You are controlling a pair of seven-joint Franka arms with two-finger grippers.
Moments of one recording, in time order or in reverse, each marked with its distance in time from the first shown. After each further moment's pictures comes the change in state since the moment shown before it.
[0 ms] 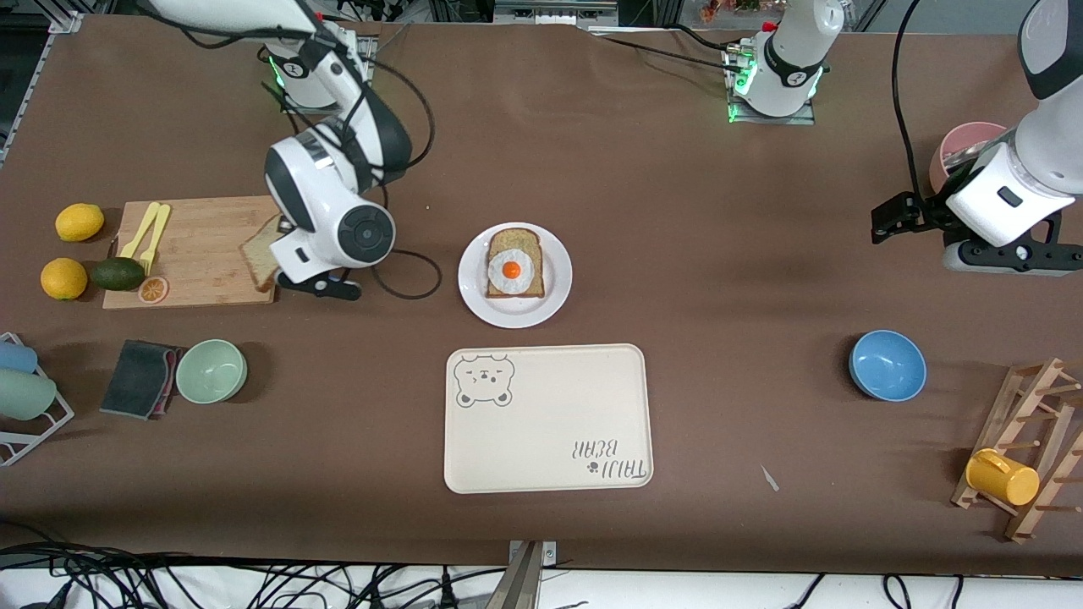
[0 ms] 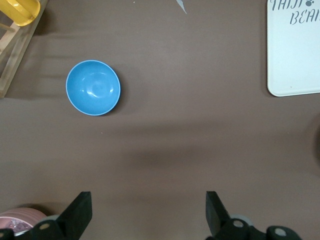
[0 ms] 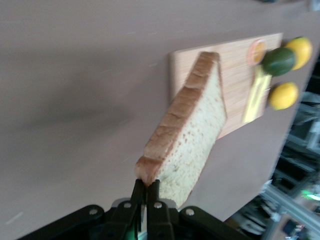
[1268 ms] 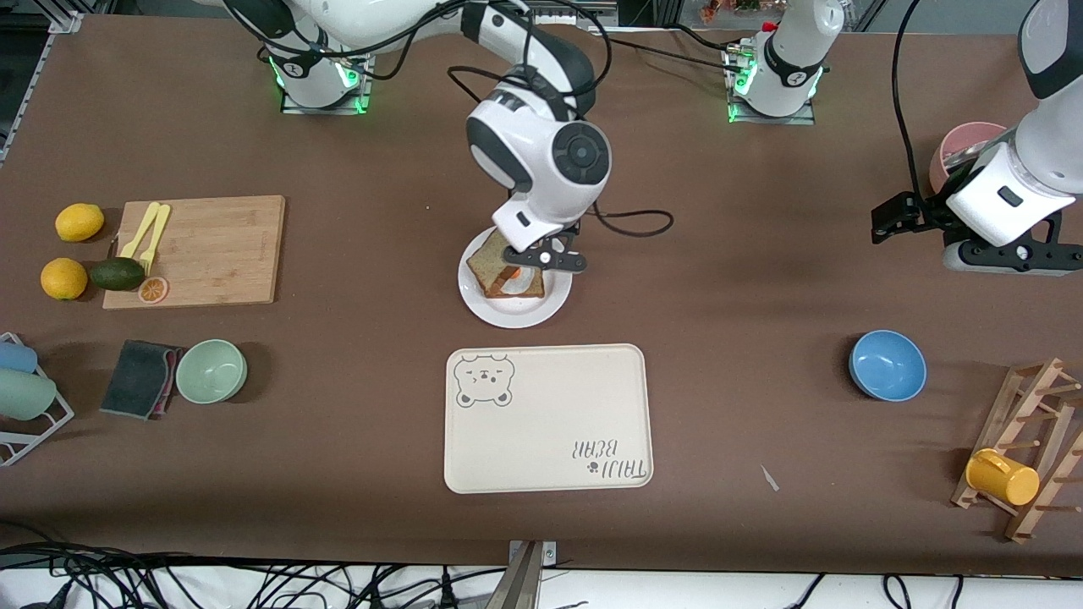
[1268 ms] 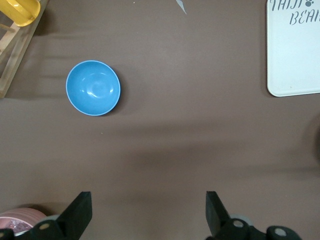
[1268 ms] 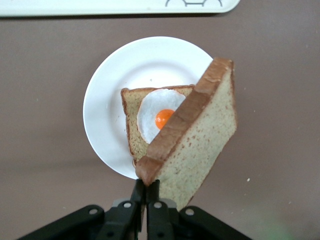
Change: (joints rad) left arm 0.000 0.000 0.000 0.001 0.000 0.000 0.000; right arm 0.433 0.397 0.003 0.640 0.104 0.095 0.153
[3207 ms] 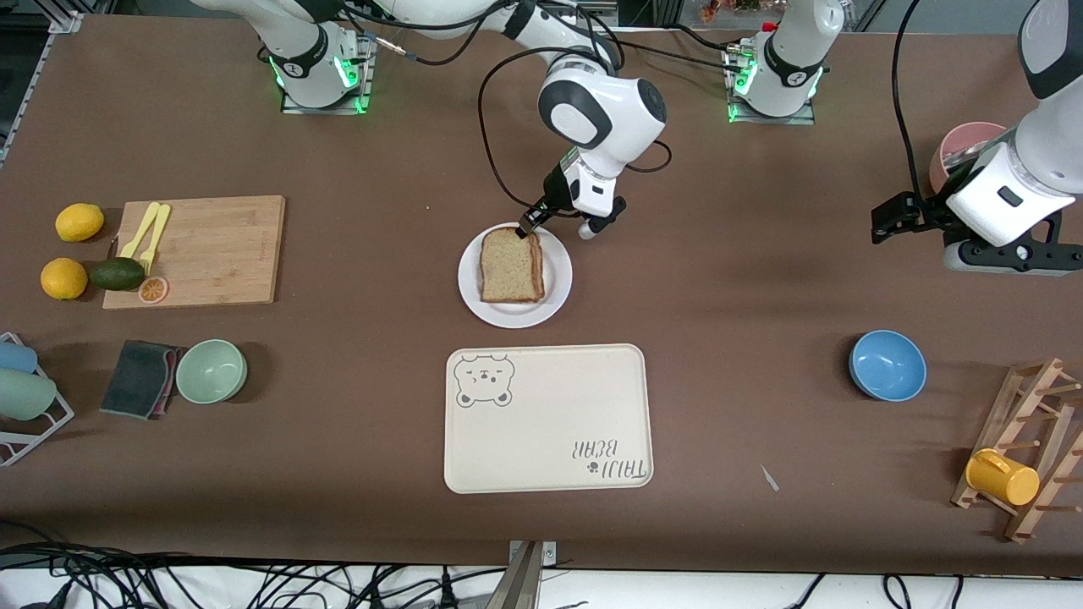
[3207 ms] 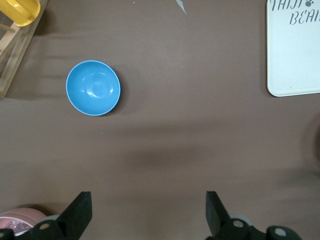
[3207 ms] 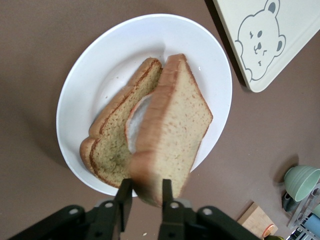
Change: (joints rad) left arm 0.000 0.000 0.000 0.000 0.000 0.000 0.000; right arm 0.168 0.017 -0.010 -0.198 -0.401 0.018 -0.509
